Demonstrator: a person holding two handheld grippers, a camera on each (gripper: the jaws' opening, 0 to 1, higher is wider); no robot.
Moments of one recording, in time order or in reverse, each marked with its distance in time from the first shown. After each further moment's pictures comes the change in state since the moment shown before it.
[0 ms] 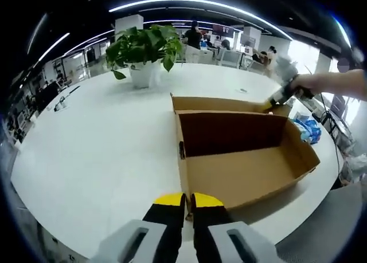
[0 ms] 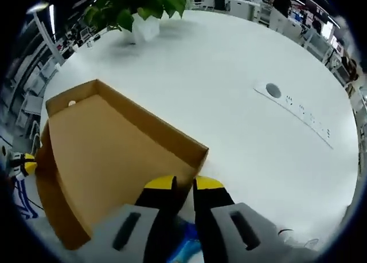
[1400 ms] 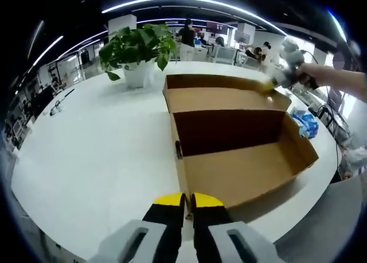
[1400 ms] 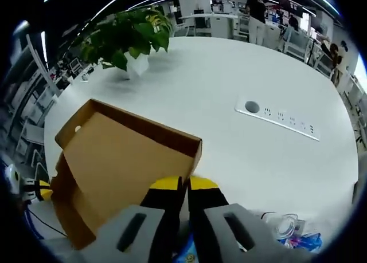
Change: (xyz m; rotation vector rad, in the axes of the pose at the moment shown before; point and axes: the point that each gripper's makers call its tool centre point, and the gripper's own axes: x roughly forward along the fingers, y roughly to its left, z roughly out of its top) left arm 0.005 0.002 -0.001 0.044 0.020 -0.022; right arm -0.062 0.002 0.031 0.120 -0.198 -0.020
